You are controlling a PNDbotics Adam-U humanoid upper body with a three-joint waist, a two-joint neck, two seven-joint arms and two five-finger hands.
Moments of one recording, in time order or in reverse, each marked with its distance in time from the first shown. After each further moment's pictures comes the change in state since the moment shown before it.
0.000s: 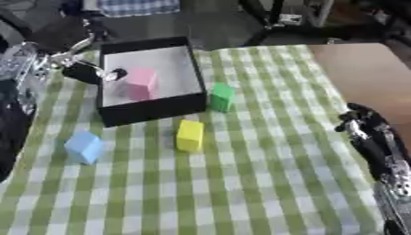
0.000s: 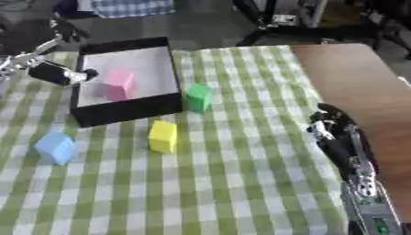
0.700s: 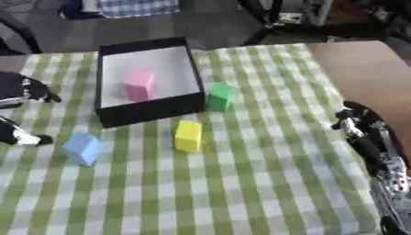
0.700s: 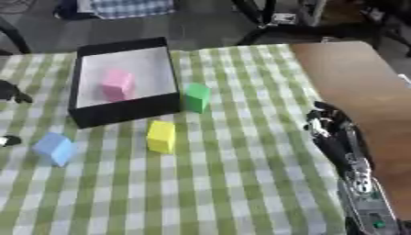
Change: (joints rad) left arm 0.208 0.281 -0.125 -0.162 0.236 -0.216 -0.216; right arm 0.004 -0.008 -0.006 0.002 0.002 0.002 -0.005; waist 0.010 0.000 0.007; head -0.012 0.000
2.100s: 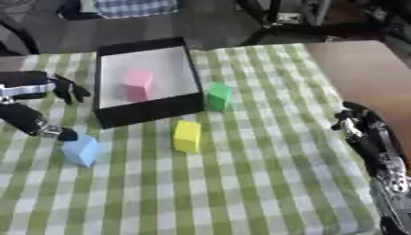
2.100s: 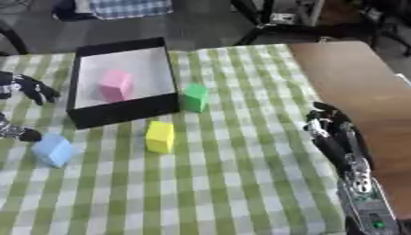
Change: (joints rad) left arm -0.074 -0.034 -0.139 -0.092 0.516 0.333 -0.333; right arm 0.000 -0.001 0.000 0.004 0.003 0.000 0.002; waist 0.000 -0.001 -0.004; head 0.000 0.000
